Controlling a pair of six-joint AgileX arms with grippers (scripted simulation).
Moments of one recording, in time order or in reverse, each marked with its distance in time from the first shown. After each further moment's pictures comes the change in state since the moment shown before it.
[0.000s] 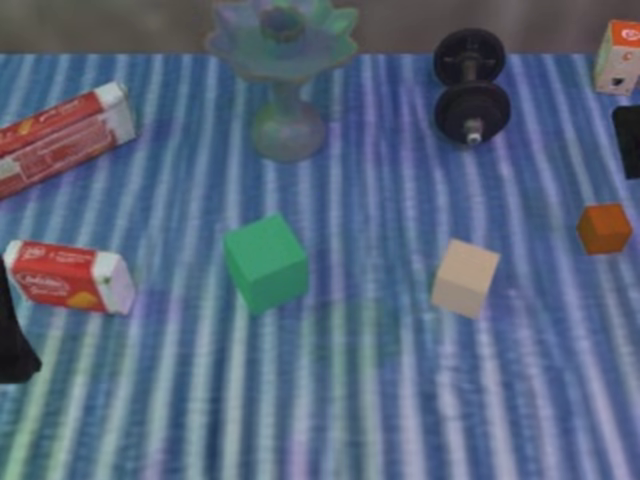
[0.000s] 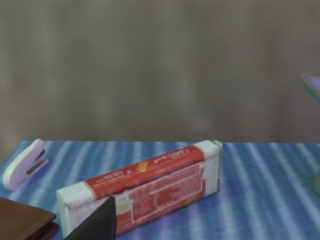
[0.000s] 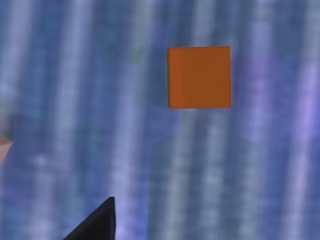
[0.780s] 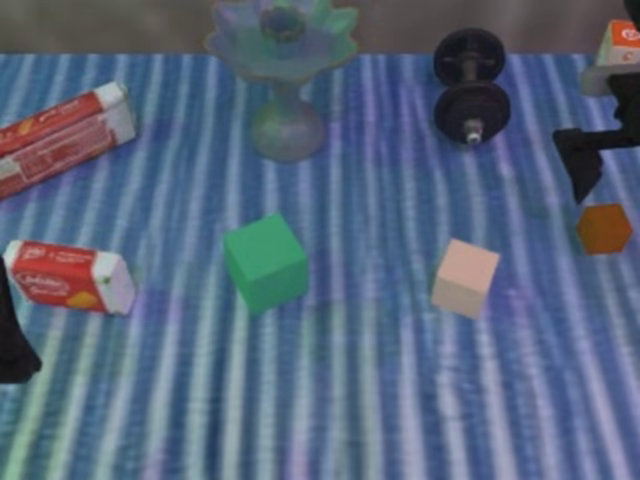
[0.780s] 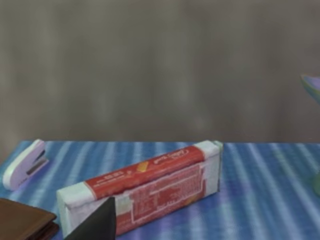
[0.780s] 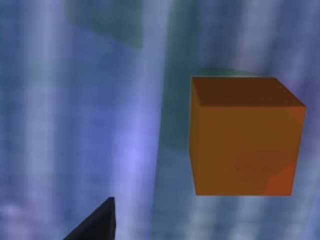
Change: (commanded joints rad) left arm 0.000 0.000 0.000 0.000 0.000 0.000; right arm 0.013 0.552 0.499 -0.281 -0.001 -0.013
